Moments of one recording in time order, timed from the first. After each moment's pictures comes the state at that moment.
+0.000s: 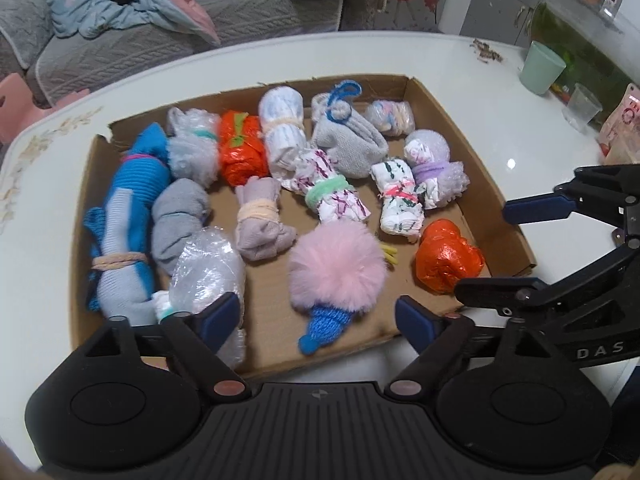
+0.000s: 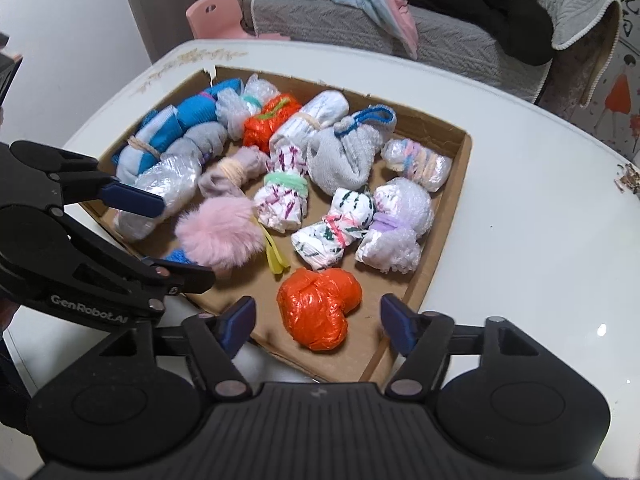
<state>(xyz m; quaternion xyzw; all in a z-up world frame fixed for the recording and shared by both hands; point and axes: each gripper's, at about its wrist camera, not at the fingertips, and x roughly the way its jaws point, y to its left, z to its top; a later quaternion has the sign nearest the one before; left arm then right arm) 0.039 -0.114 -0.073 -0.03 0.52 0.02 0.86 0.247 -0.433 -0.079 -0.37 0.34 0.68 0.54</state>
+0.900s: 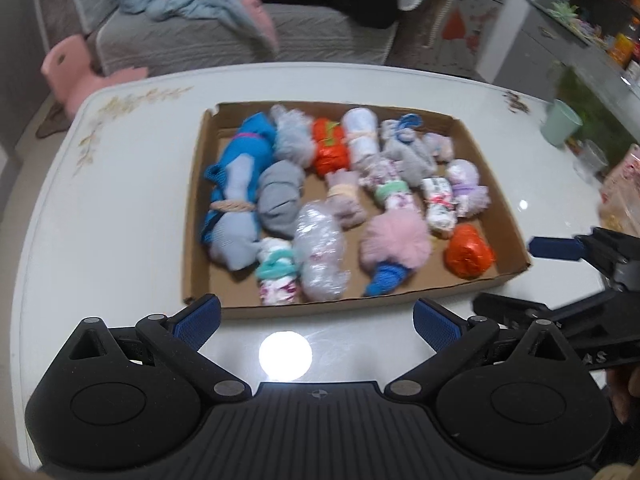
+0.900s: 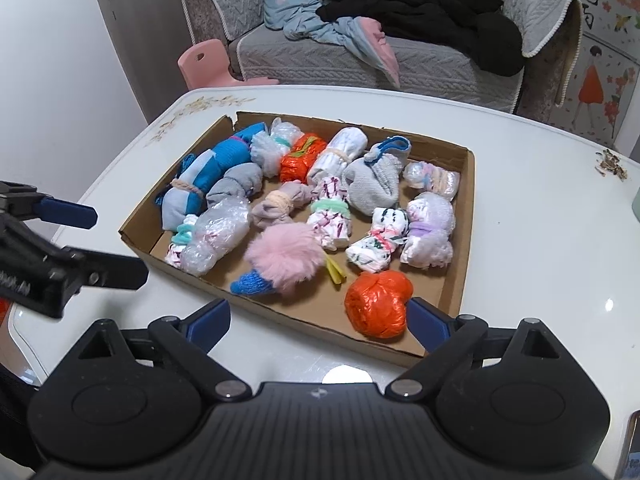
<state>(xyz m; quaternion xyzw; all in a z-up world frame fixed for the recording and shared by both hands) -0.027 -0.063 -0.034 -0.10 0.50 0.07 0.86 0.208 -0.465 -0.061 -0.30 0.34 0.67 0.59</state>
